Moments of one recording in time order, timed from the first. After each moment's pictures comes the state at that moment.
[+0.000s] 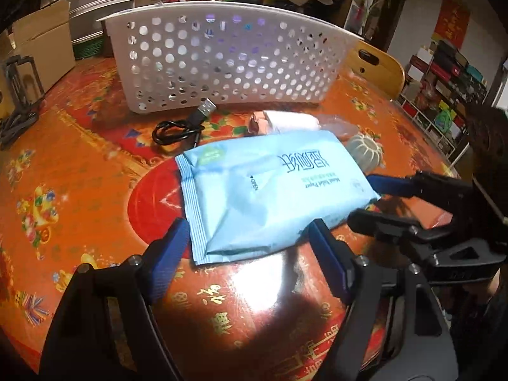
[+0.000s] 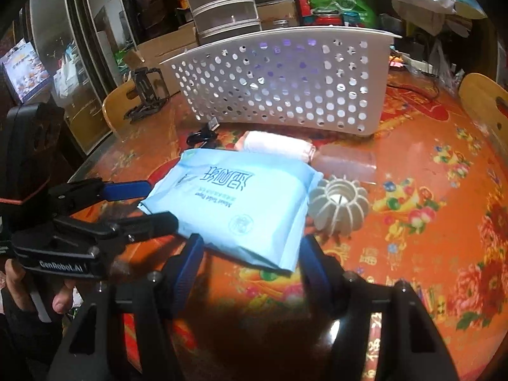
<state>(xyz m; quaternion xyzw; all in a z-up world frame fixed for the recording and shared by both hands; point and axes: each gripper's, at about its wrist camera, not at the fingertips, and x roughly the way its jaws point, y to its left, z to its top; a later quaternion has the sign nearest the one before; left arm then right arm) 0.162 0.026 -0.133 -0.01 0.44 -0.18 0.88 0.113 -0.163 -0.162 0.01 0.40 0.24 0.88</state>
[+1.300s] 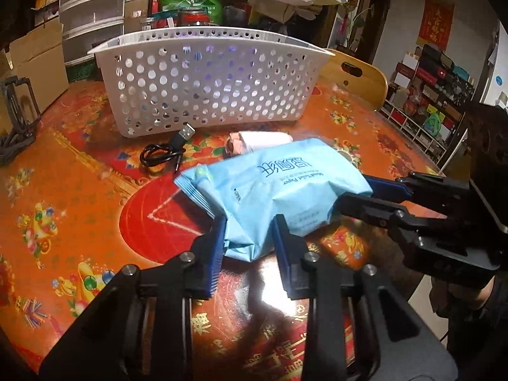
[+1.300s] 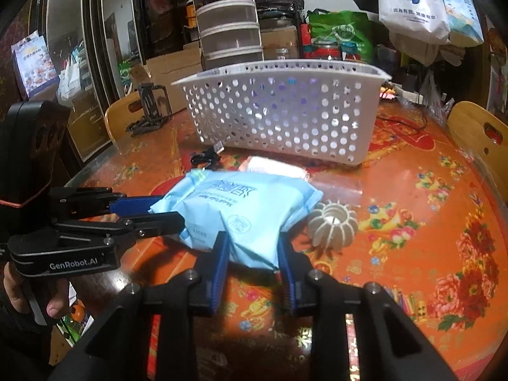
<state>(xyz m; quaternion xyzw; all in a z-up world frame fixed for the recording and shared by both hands) 0.136 0.017 -0.113 -0.01 0.39 -0.20 0.90 0.091 -0.166 -0.146 -0.01 0.34 0.23 0.91</state>
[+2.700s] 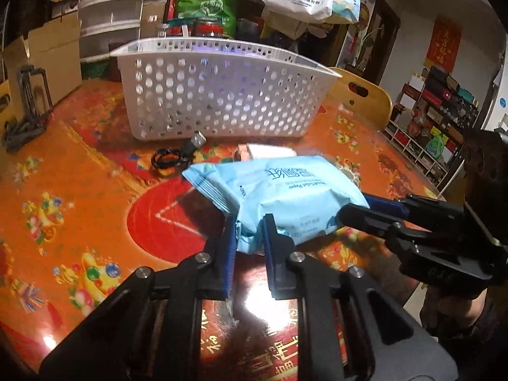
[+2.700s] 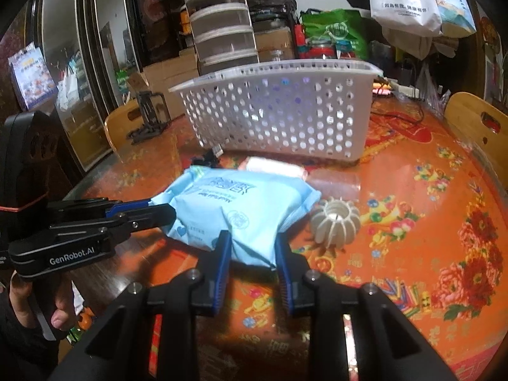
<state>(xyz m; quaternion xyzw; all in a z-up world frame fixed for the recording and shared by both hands) 0.126 0.027 -0.106 -0.04 0.36 -0.18 0.91 0.086 -0.170 -0.147 0.01 0.34 0.22 0.91</state>
